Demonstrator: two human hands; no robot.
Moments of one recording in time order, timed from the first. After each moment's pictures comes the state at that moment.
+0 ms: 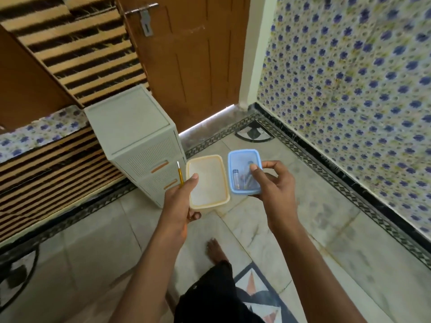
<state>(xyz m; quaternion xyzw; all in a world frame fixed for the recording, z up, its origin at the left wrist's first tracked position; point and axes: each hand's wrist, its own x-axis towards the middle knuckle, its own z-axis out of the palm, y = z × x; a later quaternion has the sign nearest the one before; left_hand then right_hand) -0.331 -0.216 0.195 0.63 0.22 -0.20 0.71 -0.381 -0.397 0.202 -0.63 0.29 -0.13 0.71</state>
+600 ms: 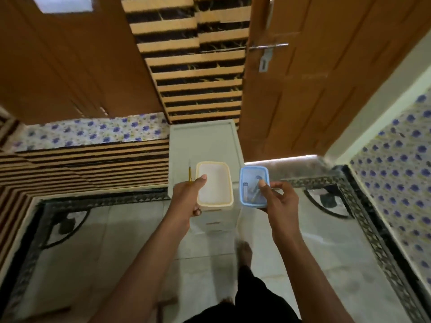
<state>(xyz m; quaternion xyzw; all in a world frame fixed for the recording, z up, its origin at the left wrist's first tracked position) -0.039 -0.099 0.167 0.64 0.38 -0.06 0.67 -0.031 -0.312 0.157 -0.70 0.15 0.01 0.70</state>
